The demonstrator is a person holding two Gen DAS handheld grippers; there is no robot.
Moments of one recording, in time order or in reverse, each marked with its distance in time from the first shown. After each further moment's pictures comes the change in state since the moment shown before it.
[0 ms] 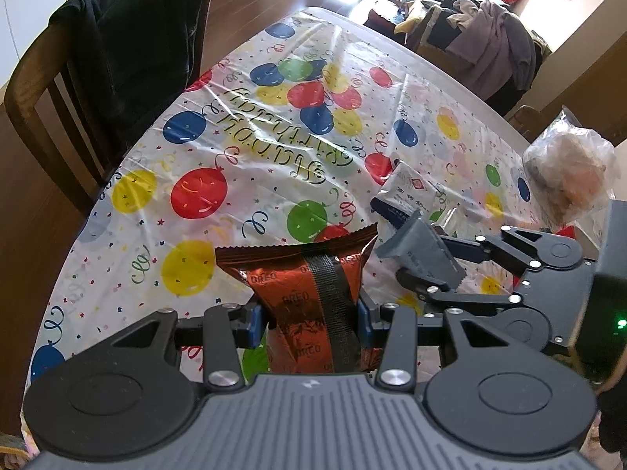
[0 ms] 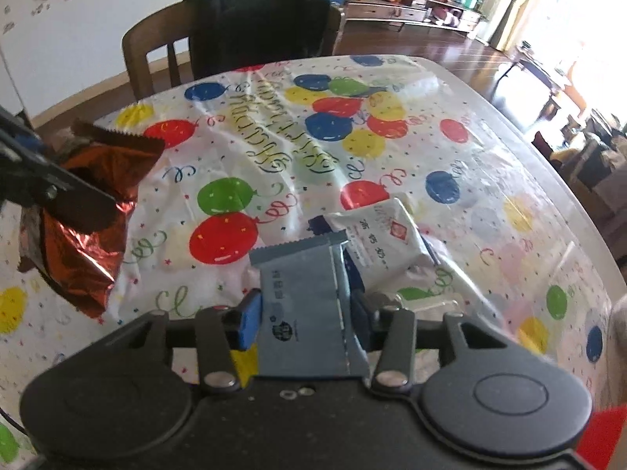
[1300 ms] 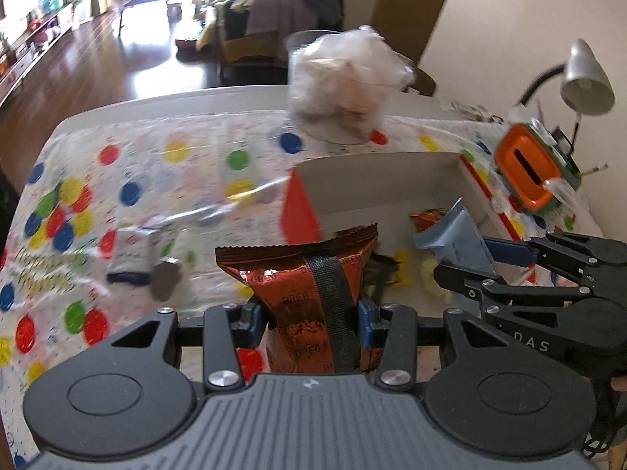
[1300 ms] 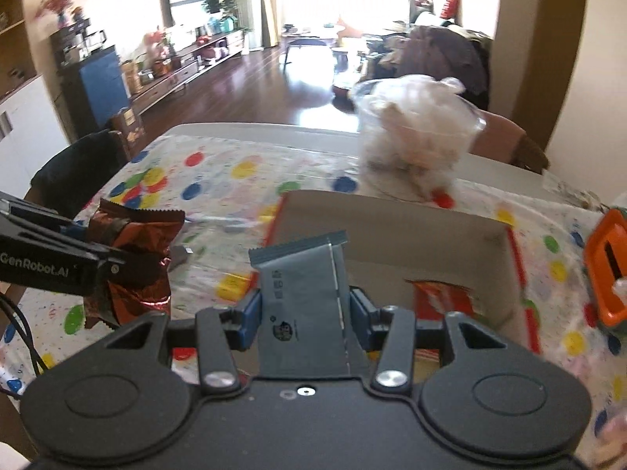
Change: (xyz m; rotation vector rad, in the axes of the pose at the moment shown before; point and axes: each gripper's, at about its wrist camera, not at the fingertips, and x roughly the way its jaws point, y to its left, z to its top) left arm -0.049 -0.264 -0.053 0.611 -0.014 -0.165; right arm -0.241 -0.095 -0.180 0.677 -0.165 -0.304
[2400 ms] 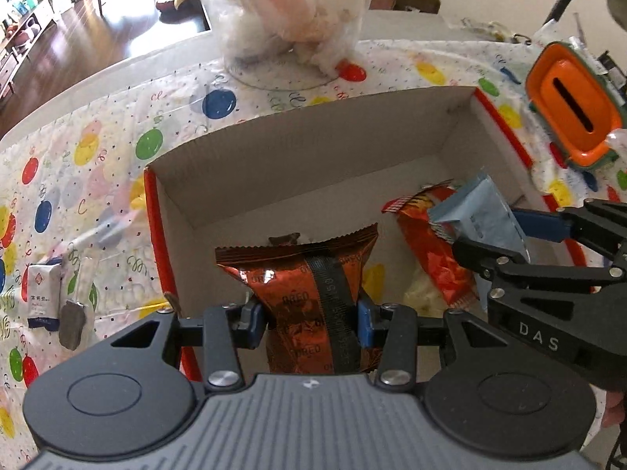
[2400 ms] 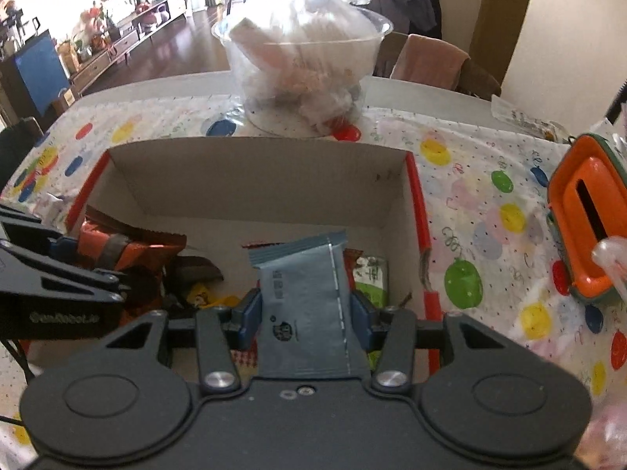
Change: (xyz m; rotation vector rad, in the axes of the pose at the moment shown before) left arm 0.158 -0.091 0.049 0.085 0.217 0.115; right arm 0.087 -0.113 0.001 0.074 0.168 -0.081
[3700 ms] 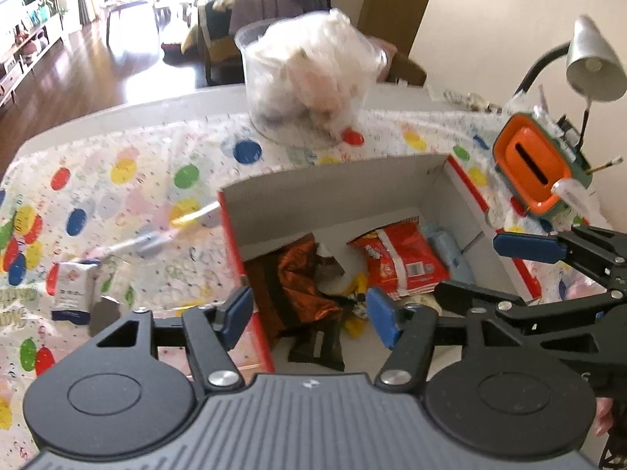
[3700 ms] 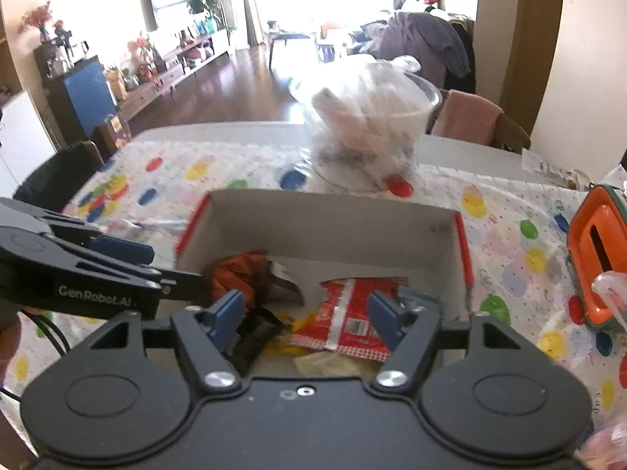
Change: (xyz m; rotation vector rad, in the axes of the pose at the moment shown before) left arm -0.084 0.050 -0.042 -0.062 -0.219 -0.101; right arm -0.076 0.043 -0.006 -0.037 -0.165 0.122
